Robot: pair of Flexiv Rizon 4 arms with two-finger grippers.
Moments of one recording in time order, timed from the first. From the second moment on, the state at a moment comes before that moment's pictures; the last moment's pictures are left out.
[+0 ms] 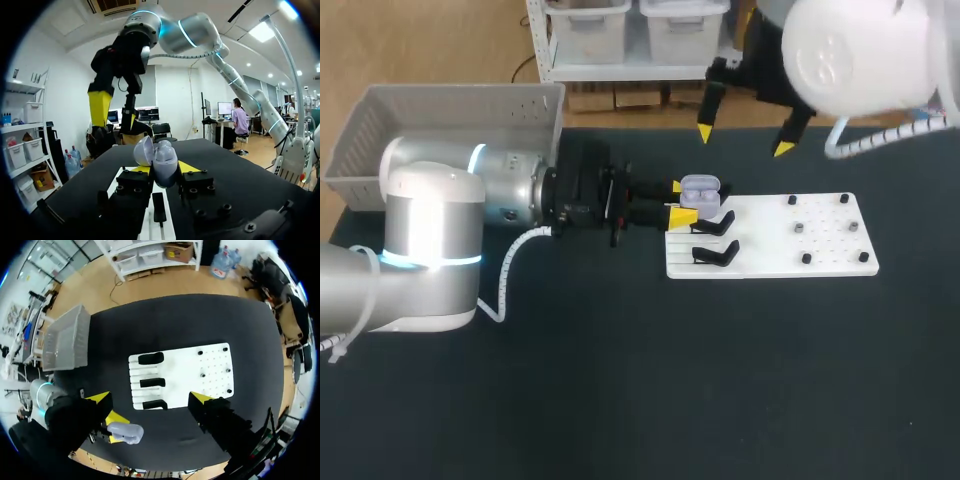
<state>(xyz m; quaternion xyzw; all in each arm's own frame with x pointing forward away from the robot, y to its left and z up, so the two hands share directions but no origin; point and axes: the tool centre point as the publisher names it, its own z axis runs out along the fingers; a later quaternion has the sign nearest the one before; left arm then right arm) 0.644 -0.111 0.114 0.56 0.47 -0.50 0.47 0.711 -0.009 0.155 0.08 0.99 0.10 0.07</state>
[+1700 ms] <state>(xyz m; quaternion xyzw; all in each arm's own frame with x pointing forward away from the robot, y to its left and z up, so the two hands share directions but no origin) 0.644 -0.111 0.114 0.56 0.47 -0.50 0.47 0.668 -0.005 0.123 0.06 0.99 0.09 0.01</state>
